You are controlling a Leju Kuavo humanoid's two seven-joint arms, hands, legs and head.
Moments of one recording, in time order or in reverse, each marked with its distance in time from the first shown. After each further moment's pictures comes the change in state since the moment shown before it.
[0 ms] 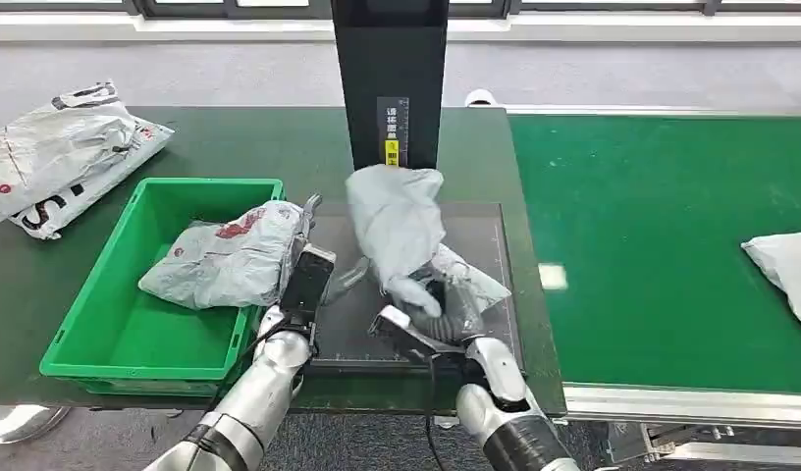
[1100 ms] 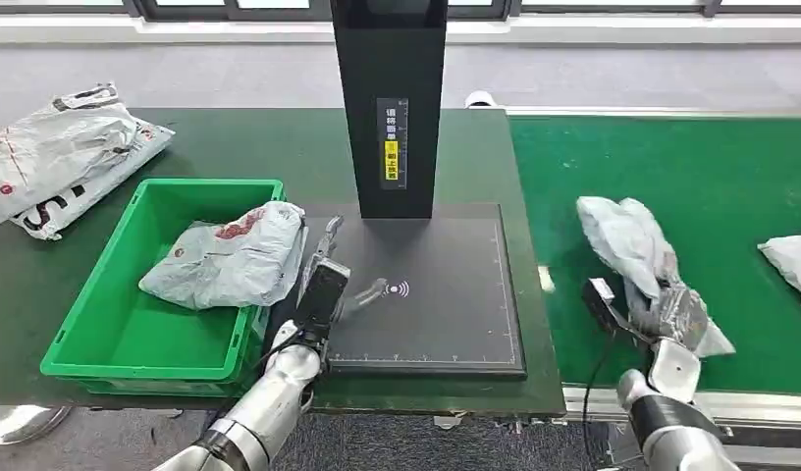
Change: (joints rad) left arm 0.010 -0.003 -0.083 0.078 0.084 -0.023 -0.009; right arm -0.181 -0.308 -0.674 0.466 0.396 -0.441 0.090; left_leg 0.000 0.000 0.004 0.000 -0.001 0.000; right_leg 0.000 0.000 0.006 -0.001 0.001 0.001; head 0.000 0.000
